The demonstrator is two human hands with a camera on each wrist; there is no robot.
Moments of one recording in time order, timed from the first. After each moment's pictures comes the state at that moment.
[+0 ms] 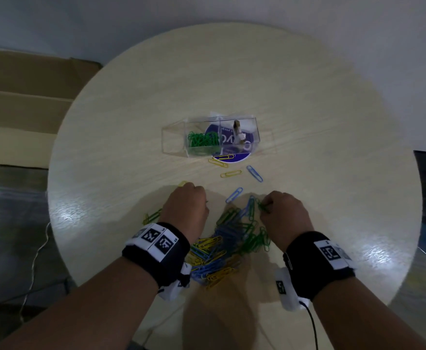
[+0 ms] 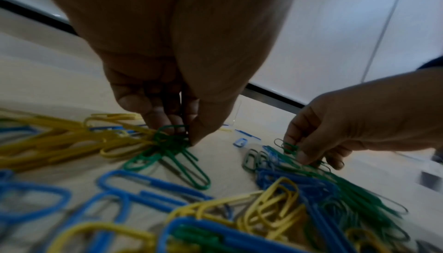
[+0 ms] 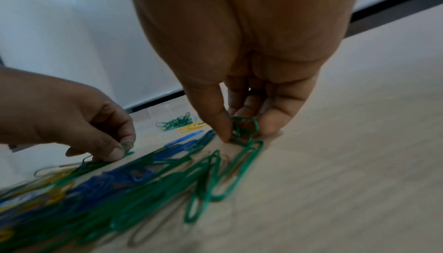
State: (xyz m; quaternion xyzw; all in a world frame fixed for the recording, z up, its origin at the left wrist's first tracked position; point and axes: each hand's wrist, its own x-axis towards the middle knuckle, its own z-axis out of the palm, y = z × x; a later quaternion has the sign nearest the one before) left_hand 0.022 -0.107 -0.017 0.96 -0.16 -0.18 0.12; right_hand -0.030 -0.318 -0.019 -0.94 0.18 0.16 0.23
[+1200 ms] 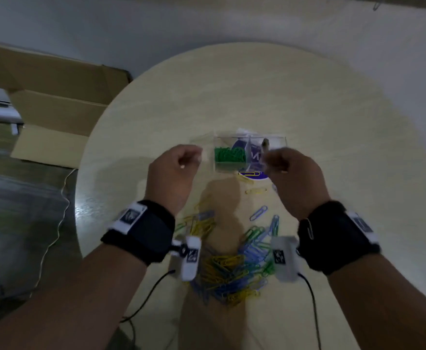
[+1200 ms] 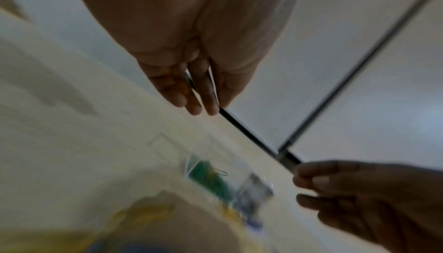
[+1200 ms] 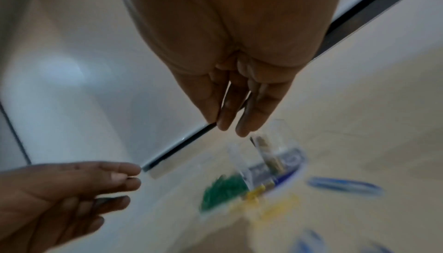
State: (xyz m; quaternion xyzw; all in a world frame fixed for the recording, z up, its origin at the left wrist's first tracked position) left_hand 0.080 -0.057 0.029 0.87 0.03 0.01 0.49; right_hand 0.053 -0.279 0.046 -0.91 0.11 -0.01 0.41
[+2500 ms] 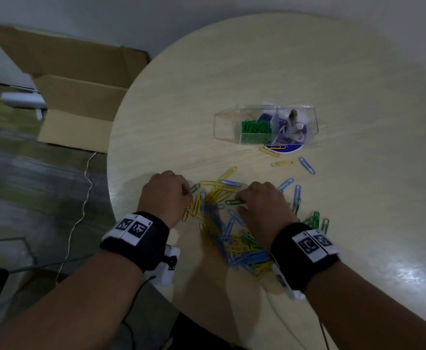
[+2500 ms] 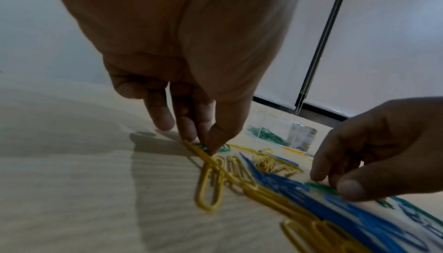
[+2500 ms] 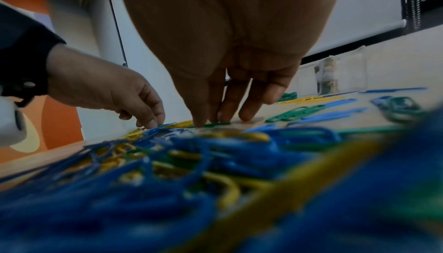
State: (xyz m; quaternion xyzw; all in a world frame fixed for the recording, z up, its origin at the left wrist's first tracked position) left_hand 0.013 0.032 -0.017 0.97 -0.02 -0.14 0.18; right_hand -0.022 -0.195 -0.019 -0.97 -0.13 0.15 0.14
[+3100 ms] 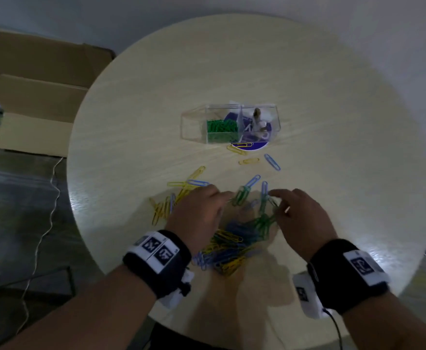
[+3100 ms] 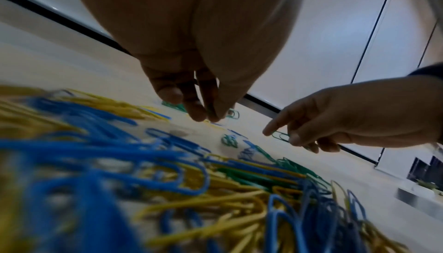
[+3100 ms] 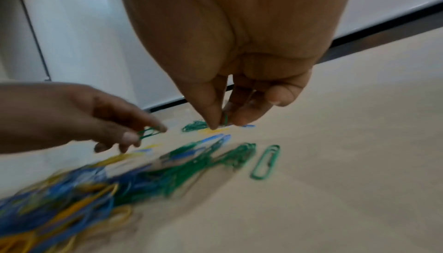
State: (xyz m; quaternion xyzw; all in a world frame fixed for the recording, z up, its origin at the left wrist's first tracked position) left_hand -0.023 -0.070 -0.014 0.92 -0.28 -0.10 0.26; right_hand -0.069 -0.296 0.010 -0.96 0.10 0.11 0.25
